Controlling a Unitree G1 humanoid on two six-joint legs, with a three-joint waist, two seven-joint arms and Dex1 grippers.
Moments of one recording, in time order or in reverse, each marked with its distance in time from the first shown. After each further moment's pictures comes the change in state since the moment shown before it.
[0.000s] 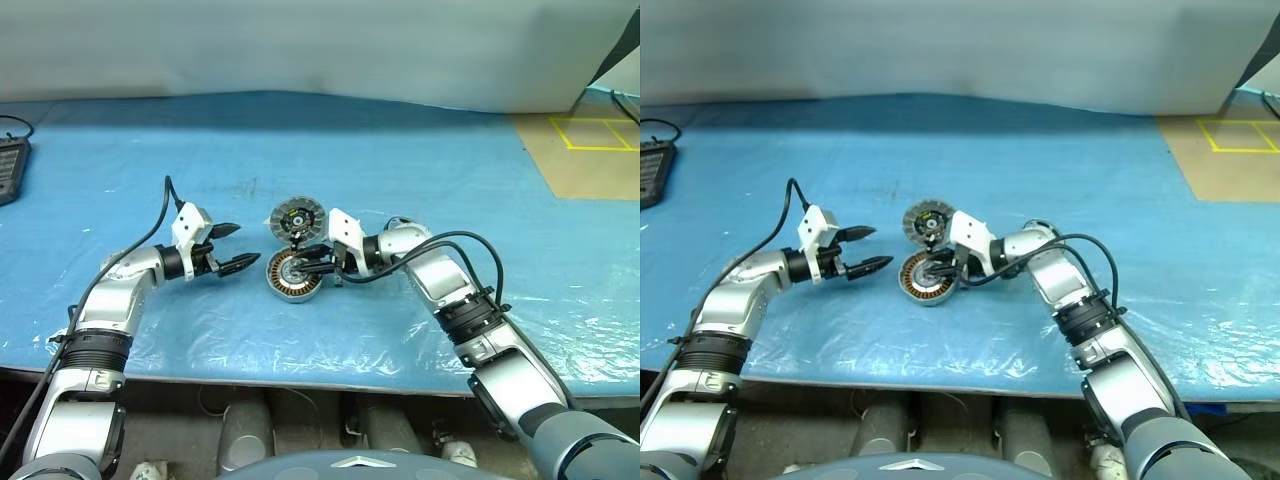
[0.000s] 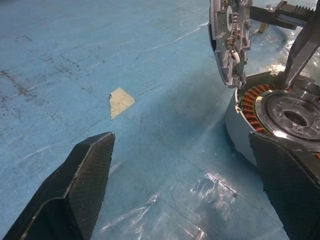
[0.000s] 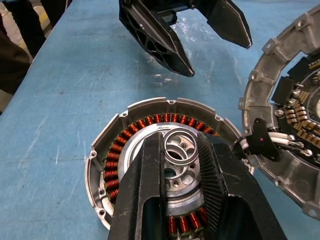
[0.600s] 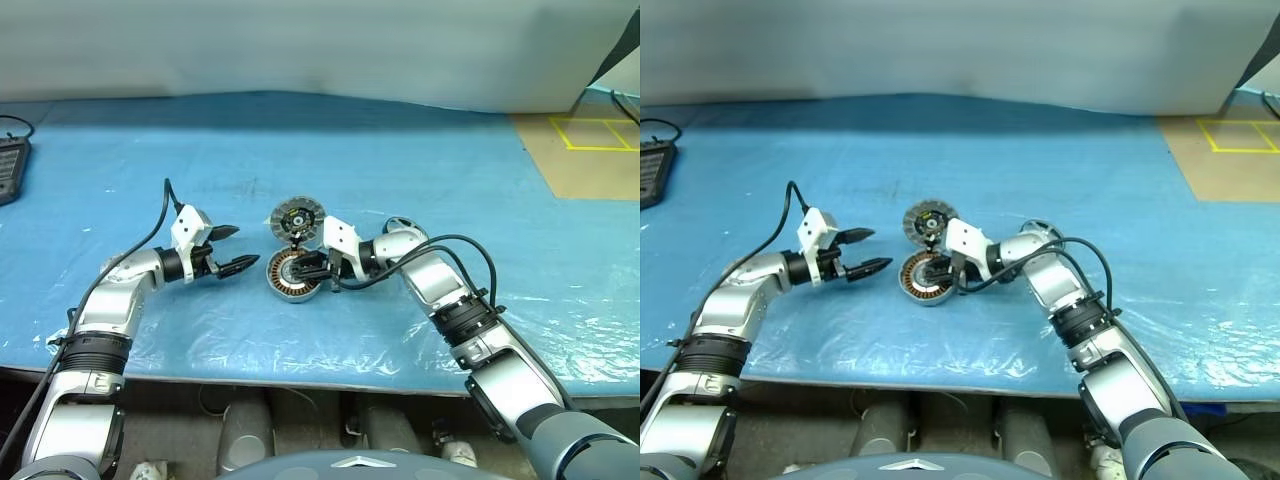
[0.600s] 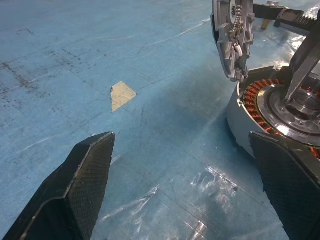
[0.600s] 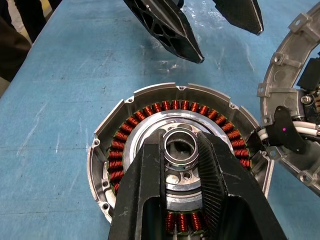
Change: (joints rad) left arm 0.012 0.000 0.000 -0.001 0.000 -0.001 0.010; right arm 0.004 0.003 0.018 0.034 -0.036 -0.024 0.003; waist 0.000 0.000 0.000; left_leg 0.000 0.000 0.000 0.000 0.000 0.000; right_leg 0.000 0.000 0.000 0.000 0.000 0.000
